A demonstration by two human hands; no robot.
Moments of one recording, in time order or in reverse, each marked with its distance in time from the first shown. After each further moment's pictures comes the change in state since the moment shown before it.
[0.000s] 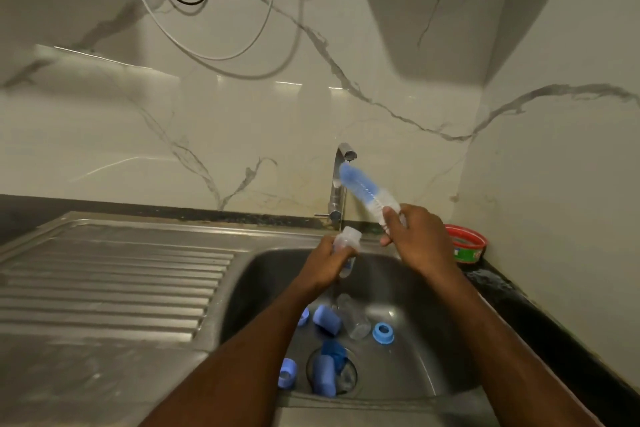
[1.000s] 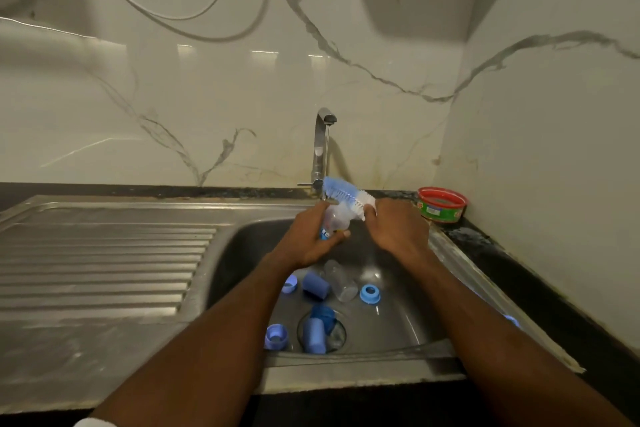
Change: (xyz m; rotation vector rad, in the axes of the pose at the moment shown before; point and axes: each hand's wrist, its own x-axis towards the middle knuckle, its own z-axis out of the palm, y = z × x) left_hand 0.007 -0.015 -0.010 0.475 0.007 0.497; right_hand -0.009 0.022 0.040 -0.395 -0.100 0.099
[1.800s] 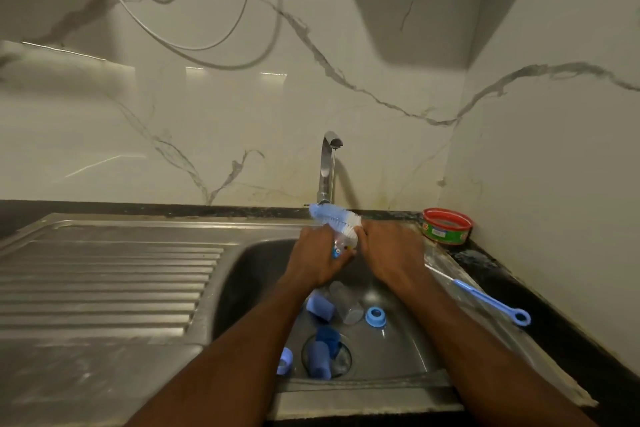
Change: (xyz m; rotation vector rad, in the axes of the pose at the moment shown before) left_hand 0.004 0.011 0.007 0.288 0.012 -0.167; right_hand -0.010 -0.015 -0.003 -0.160 0.034 -0.166
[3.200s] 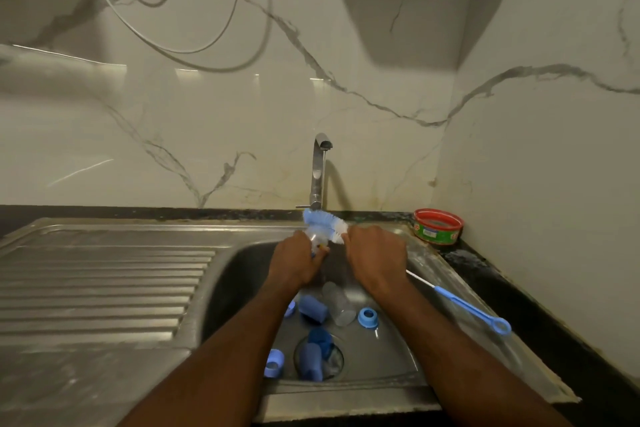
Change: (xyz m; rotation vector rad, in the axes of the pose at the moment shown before) left_hand 0.001 -0.018 0.005 0.091 0.011 -0.180; right_hand -0.013 -0.016 -0.007 -0.139 0.033 0.010
